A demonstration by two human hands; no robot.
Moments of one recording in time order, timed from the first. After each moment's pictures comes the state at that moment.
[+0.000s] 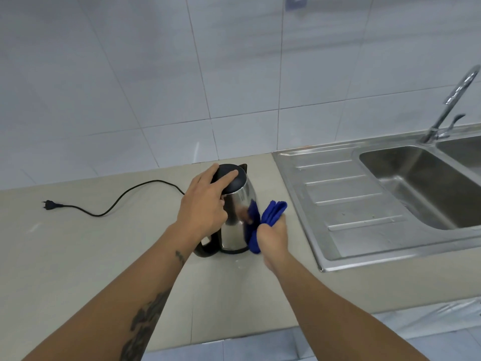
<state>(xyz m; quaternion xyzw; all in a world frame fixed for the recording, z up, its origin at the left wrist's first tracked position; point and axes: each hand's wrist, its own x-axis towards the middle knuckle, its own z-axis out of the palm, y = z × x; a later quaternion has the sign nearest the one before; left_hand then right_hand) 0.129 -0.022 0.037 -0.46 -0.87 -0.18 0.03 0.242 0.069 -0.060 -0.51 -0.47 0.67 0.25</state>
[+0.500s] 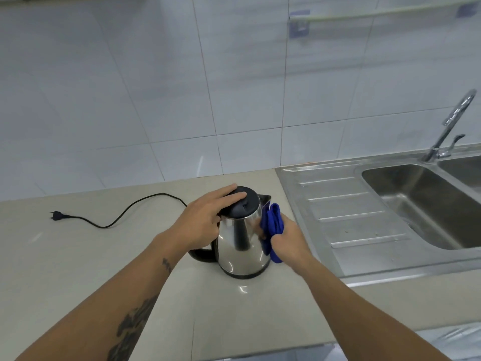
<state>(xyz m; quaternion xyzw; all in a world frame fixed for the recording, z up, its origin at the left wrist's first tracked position) 0.111 -0.039 0.051 -0.57 -0.80 -0.21 -0.05 0.275 0.095 -0.012 -0.41 -0.68 0.58 0.16</state>
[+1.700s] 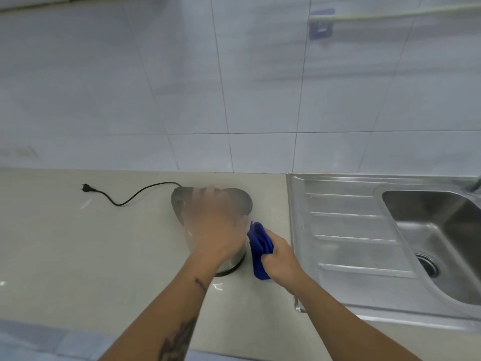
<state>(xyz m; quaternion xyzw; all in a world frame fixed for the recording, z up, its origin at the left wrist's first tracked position) 0.203 0.035 0.026 -0.25 -0.94 -0.22 0.07 0.307 0.147 -0.030 -0.25 -0.77 0.59 0.06</state>
